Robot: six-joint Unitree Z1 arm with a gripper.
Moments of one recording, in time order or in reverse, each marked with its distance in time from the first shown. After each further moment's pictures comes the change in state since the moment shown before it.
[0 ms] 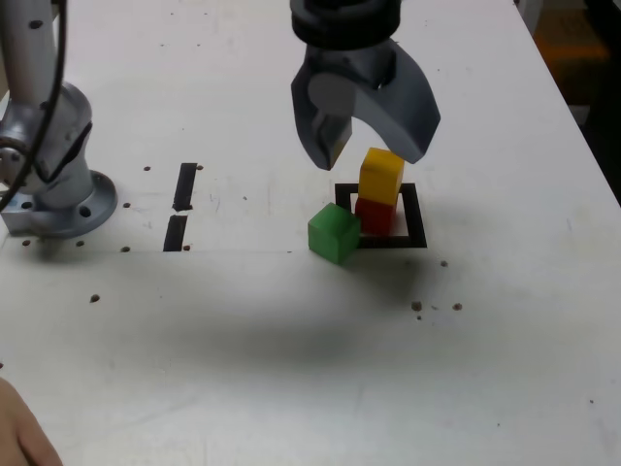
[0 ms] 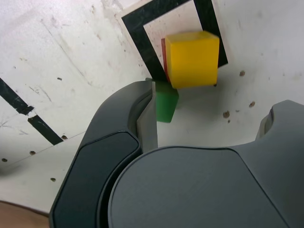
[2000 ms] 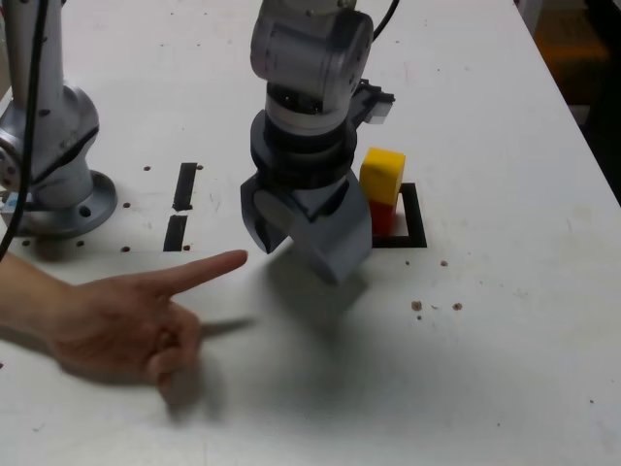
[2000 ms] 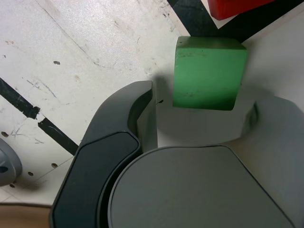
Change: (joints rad) arm -0.226 0.139 0.219 -0.134 0.075 -0.016
